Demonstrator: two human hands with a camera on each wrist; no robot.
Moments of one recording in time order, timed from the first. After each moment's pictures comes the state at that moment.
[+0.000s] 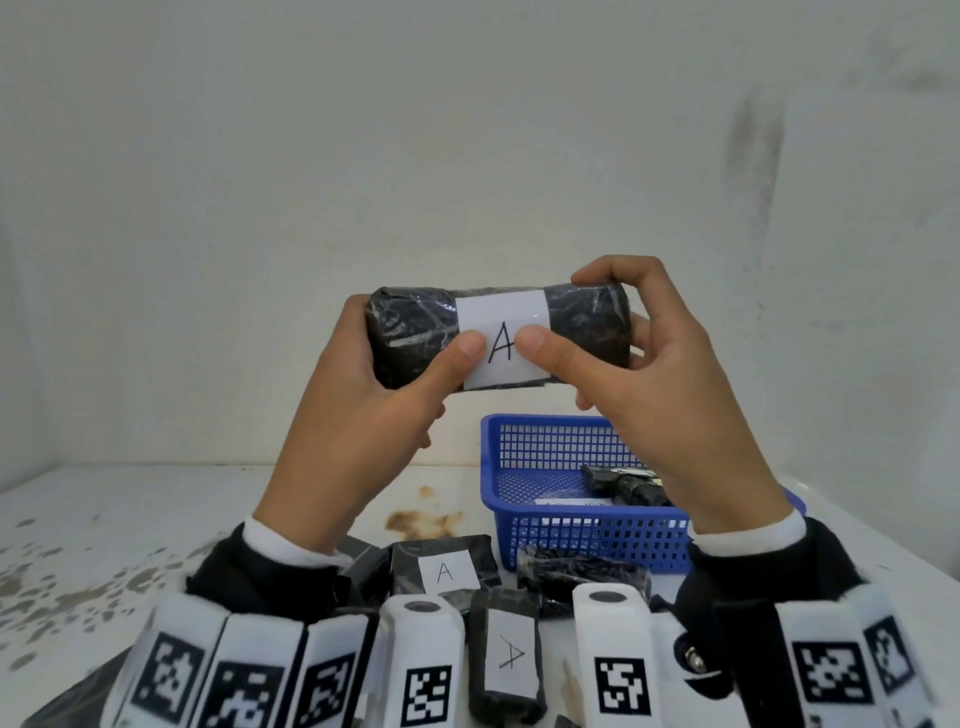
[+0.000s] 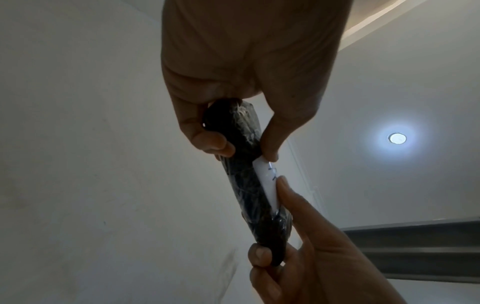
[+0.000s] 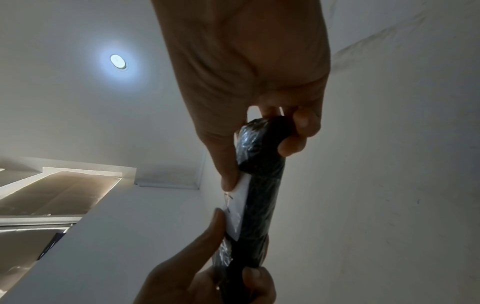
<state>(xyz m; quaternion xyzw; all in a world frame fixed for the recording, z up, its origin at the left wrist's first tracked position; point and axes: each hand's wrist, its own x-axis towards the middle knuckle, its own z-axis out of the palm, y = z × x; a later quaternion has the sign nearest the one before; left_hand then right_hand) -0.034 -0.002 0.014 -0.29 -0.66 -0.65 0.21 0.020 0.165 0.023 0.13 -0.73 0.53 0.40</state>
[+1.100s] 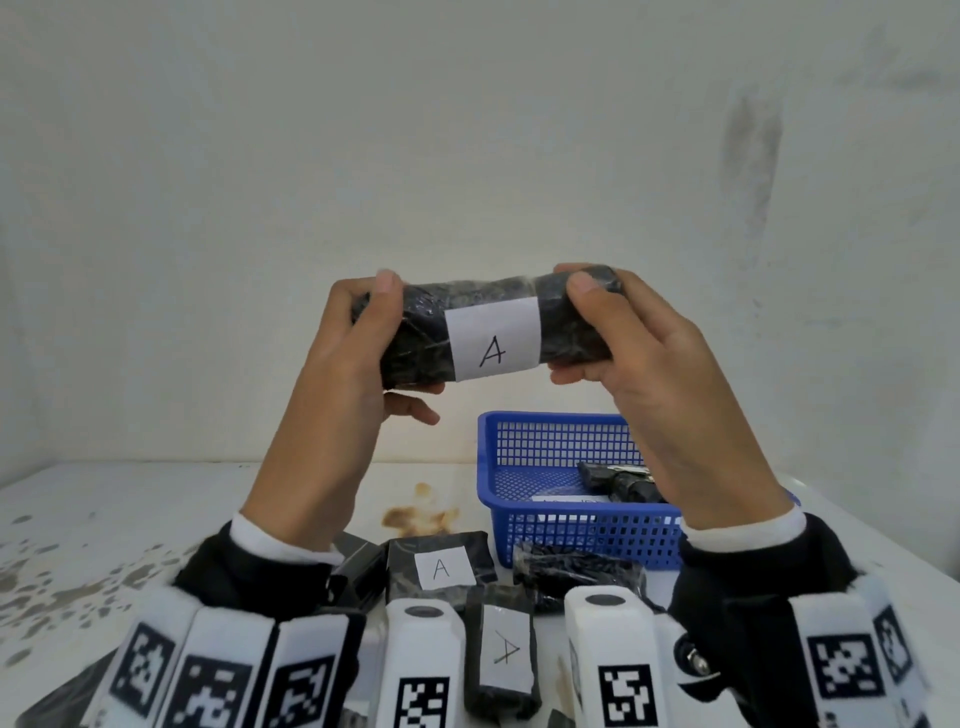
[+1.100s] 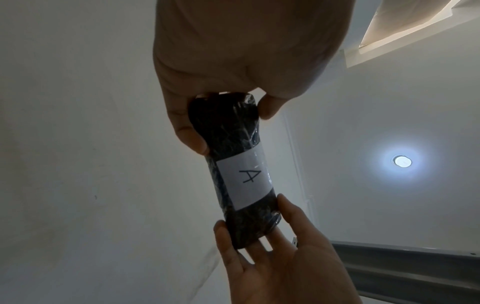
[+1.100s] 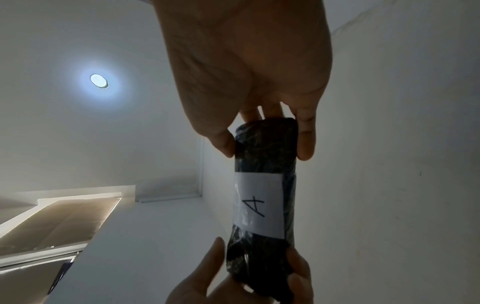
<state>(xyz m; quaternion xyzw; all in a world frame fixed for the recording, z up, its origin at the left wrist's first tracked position) -0.033 -0.004 0.020 -0.30 -0.59 -0.74 0.15 0.013 0.169 0.025 0.12 -0.70 0.60 0.37</state>
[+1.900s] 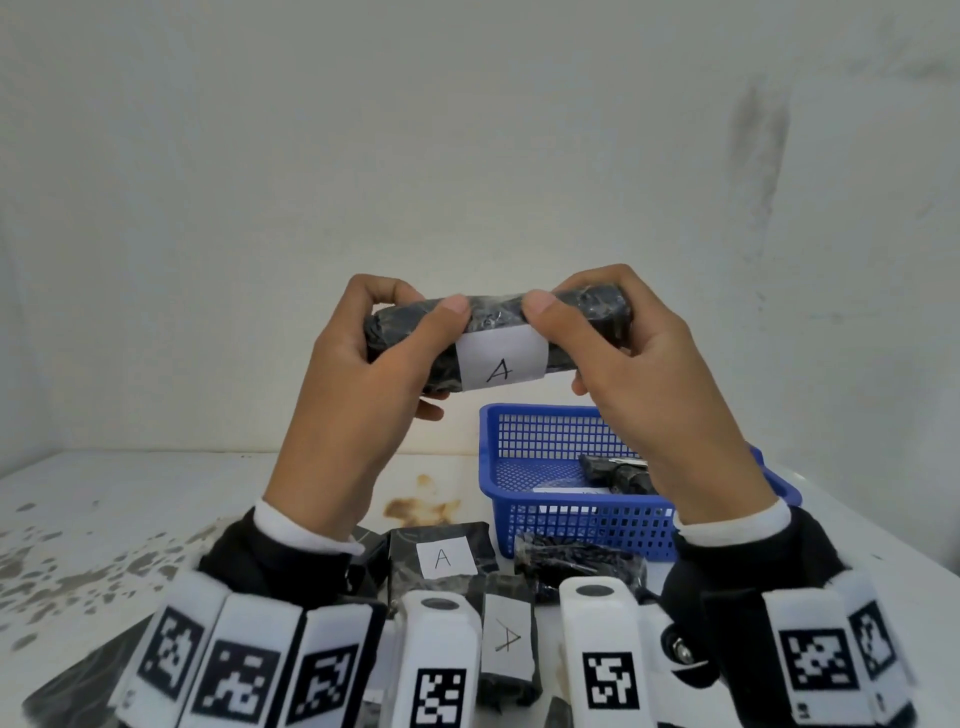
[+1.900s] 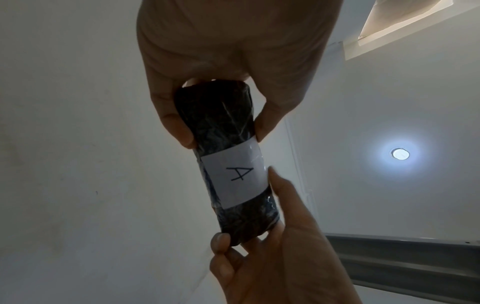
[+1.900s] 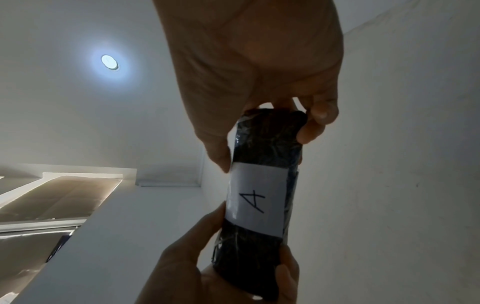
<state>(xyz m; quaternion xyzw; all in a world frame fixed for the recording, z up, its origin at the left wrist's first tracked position) -0.033 0.004 0.015 -0.28 -0.61 -0.72 0.18 0.010 0.165 0.020 0.11 -0.74 0.53 0.39</state>
